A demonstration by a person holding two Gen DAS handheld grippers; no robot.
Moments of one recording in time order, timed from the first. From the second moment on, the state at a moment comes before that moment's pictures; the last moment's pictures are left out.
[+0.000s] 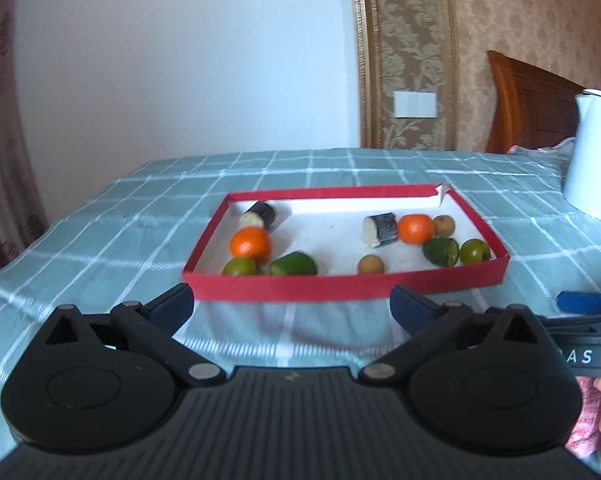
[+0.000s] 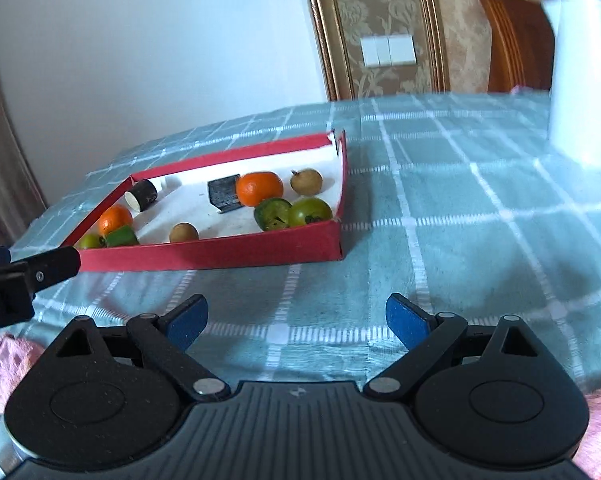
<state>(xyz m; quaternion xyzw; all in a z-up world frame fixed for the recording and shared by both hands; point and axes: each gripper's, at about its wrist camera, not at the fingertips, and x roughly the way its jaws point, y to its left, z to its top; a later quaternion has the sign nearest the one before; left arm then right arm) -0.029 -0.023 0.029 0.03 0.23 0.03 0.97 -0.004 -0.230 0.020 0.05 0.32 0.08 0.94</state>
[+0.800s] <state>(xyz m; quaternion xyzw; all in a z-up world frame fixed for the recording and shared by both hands) -0.044 -0.007 0.034 0.02 0.23 0.06 0.97 -0.023 -0.189 0.034 -0.01 0.28 0.06 0.96</state>
